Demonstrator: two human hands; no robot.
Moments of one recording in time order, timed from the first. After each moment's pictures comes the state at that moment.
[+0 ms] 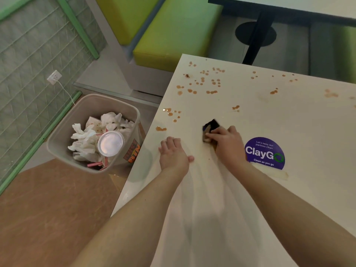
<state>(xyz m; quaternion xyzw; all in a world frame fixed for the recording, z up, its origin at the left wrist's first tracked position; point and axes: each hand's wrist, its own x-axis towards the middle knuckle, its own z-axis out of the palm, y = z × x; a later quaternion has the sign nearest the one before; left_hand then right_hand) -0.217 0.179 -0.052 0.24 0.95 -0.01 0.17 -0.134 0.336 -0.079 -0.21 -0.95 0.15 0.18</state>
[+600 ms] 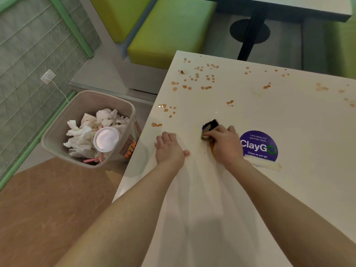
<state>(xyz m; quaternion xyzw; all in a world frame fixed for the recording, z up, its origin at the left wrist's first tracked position) -0.218 0.179 -0.053 0.24 0.96 -0.03 0.17 -0.117 0.322 -0.065 -0.27 -0.93 0.19 0.13</state>
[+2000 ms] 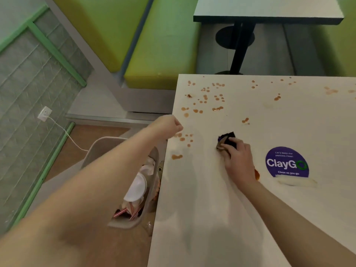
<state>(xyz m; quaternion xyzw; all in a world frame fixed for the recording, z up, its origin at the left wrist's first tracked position) -0.404 0.214 0.052 0.37 0.87 0.06 0.32 -0.168 0.302 -0.087 -0.41 -0.86 0.21 0.20</state>
